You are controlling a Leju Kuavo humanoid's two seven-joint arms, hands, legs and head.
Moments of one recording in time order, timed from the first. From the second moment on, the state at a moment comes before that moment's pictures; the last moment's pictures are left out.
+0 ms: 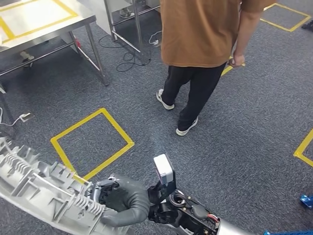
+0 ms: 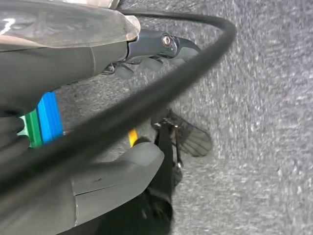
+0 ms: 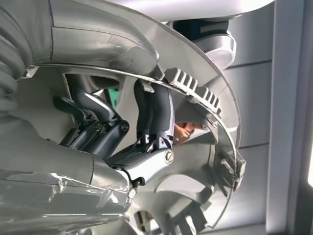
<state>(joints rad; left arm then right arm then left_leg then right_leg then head) -0.09 0.16 -0.87 -0.21 1.46 0.15 -0.24 -0.45 0.14 1.07 -1.40 -0.63 0.69 -0.36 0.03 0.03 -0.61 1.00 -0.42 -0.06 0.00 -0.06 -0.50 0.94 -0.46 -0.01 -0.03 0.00</state>
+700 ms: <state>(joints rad) -0.09 0.16 -0.87 -0.21 1.47 0.17 -0.23 -0.45 0.14 1.08 -1.39 -0.64 0.70 -0.34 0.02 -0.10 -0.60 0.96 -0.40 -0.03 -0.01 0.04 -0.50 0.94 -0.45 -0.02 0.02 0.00</state>
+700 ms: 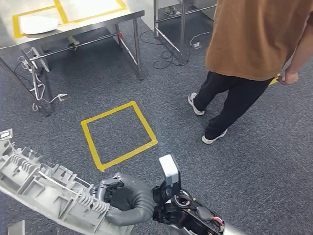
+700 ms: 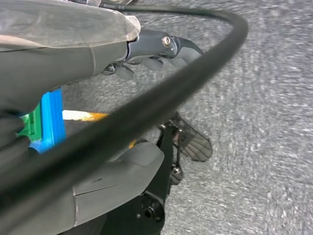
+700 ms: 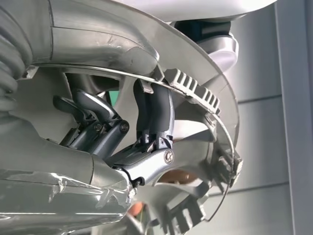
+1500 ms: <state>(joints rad) -0.09 0.17 -0.85 -0.21 1.49 0.19 -0.21 -0.45 0.15 1.10 -1.39 -0.66 0.70 -0.33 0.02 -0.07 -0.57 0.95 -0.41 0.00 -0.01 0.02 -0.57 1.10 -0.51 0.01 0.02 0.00</state>
